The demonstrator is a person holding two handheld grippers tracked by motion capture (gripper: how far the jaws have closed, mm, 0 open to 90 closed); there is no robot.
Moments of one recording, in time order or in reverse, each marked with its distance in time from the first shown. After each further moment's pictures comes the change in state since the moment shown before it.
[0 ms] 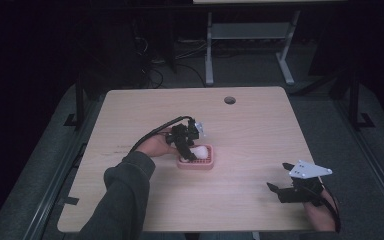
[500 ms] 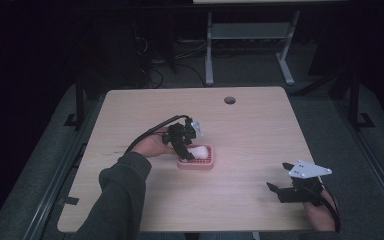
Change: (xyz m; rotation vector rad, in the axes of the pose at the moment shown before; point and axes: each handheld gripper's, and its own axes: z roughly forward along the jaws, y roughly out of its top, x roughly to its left) left arm -0.007 -0.005 -0.015 -0.018 0.017 0.005; right arm 0.000 0.000 0.000 0.001 -0.003 -0.002
